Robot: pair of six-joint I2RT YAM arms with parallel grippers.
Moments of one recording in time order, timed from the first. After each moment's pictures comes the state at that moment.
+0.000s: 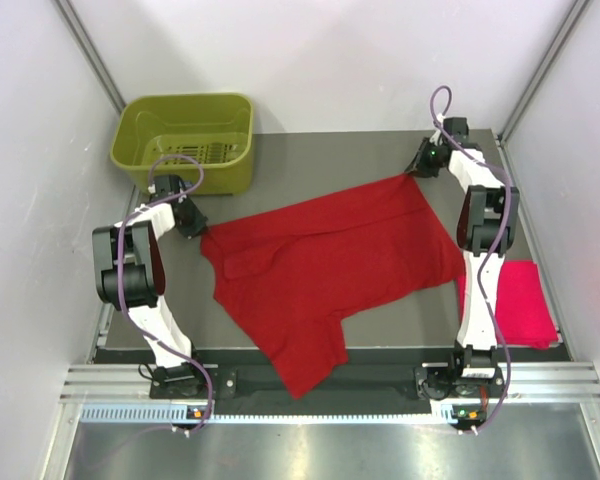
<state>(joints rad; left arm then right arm) 0.16 1.85 1.14 -0.28 0.14 -0.55 -0.05 2.47 2.08 -0.48 -0.38 0.34</state>
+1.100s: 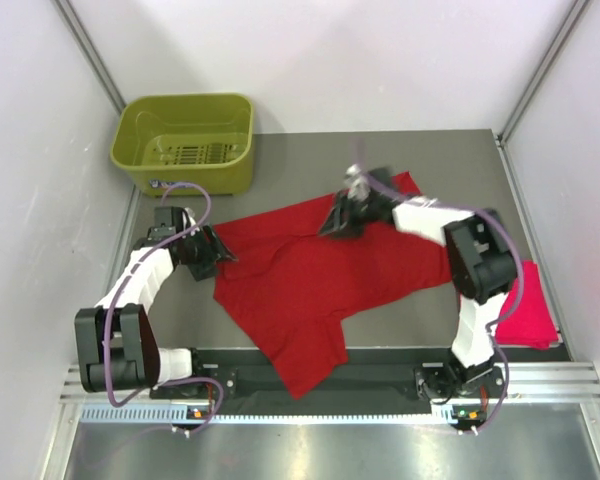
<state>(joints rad) 0.08 1.30 0.78 -0.53 0.39 -0.53 0.33 1.92 1.29 -0.21 -0.61 0.57</state>
